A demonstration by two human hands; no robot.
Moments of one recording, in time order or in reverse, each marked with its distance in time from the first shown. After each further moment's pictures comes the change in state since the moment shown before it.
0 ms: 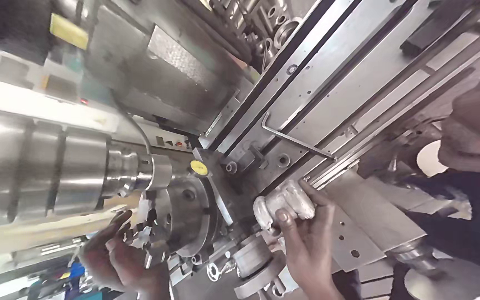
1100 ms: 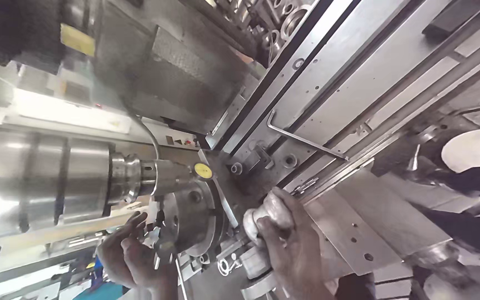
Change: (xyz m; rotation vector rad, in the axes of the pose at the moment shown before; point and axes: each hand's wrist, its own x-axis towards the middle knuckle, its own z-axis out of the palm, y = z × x) left_hand 0.000 -0.005 -0.008 -0.019 -0.071 0.028; right_hand -0.010 0.001 0.008 -0.212 -0.073 0.049
